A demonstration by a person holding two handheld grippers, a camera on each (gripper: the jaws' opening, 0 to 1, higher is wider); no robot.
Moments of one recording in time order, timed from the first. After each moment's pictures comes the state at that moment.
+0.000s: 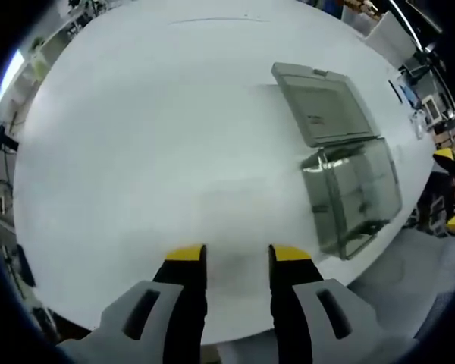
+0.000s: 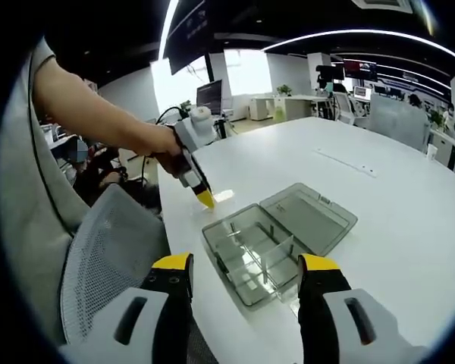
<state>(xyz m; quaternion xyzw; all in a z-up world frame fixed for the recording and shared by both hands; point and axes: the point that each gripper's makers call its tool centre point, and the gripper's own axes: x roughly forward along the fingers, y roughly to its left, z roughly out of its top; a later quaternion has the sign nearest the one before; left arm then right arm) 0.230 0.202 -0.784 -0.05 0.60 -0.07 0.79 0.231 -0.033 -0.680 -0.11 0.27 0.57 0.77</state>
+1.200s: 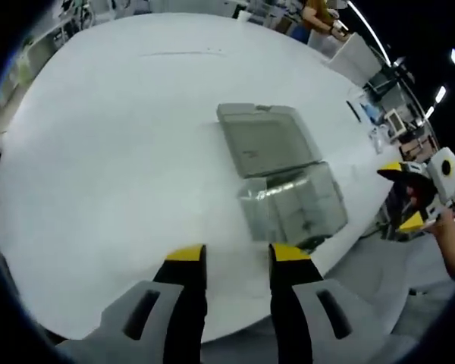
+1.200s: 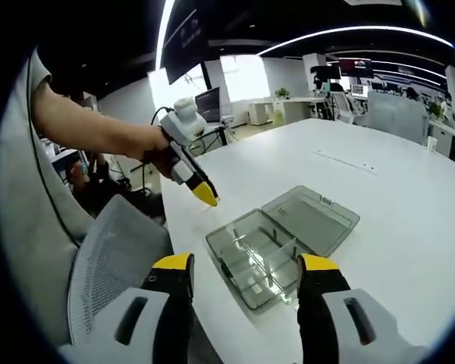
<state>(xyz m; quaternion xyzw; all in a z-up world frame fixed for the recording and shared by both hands) 0.240 0.153 -0.733 -0.10 0.53 -0.16 0.82 0.233 -0.032 -0.676 -0.07 0.27 0.57 0.77</state>
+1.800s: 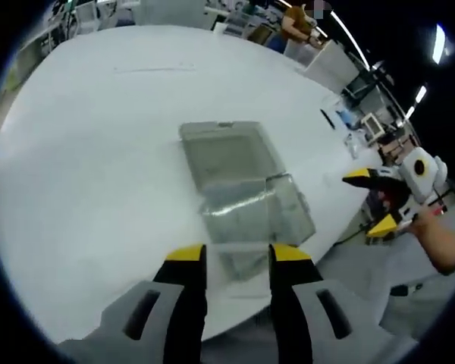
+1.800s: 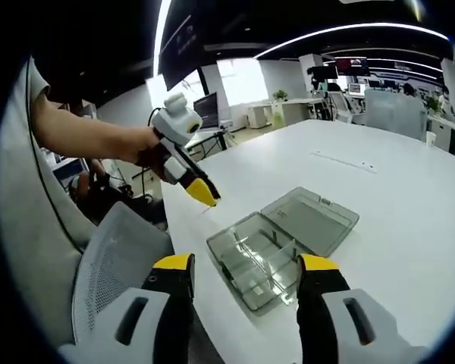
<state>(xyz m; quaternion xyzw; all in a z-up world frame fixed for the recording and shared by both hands) 0.244 0.120 -0.708 -0.13 0.50 -0.21 0.83 0.236 -0.034 -0.672 -0.05 0.27 0.57 0.77</state>
